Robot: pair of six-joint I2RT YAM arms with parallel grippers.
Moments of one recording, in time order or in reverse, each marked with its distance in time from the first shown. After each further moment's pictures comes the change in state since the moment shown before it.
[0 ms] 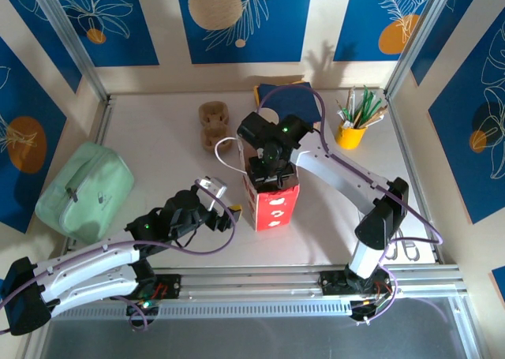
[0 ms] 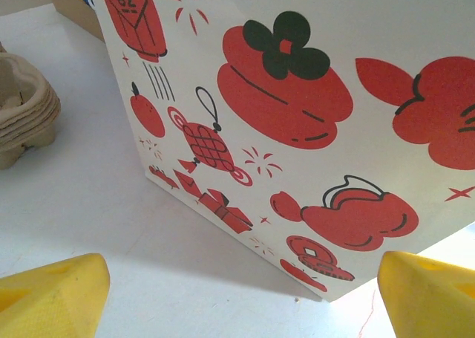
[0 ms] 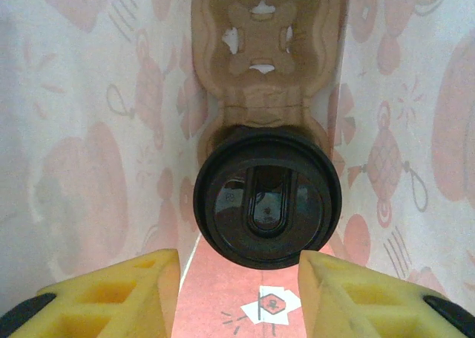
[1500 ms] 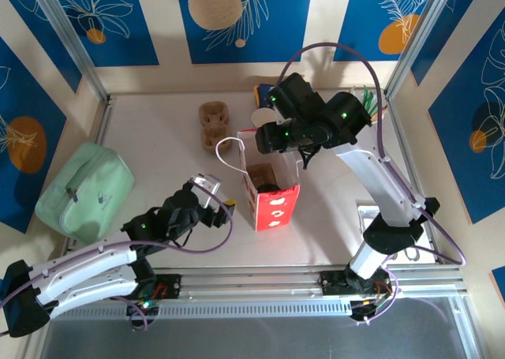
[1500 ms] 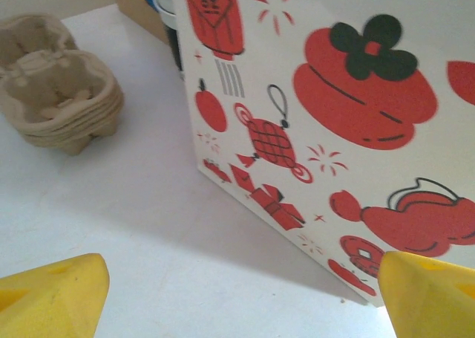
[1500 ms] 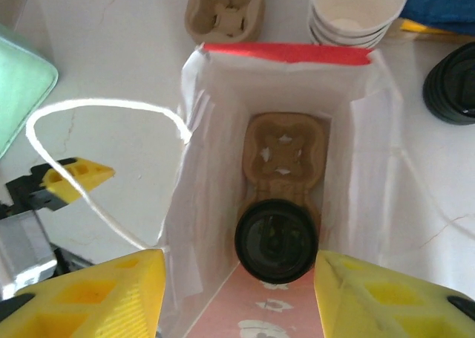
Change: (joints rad) left arm 0.000 -0.027 0.032 -0.093 -0.148 -0.004; right arm -0.058 -0.068 0.435 -0.116 0.051 -0.112
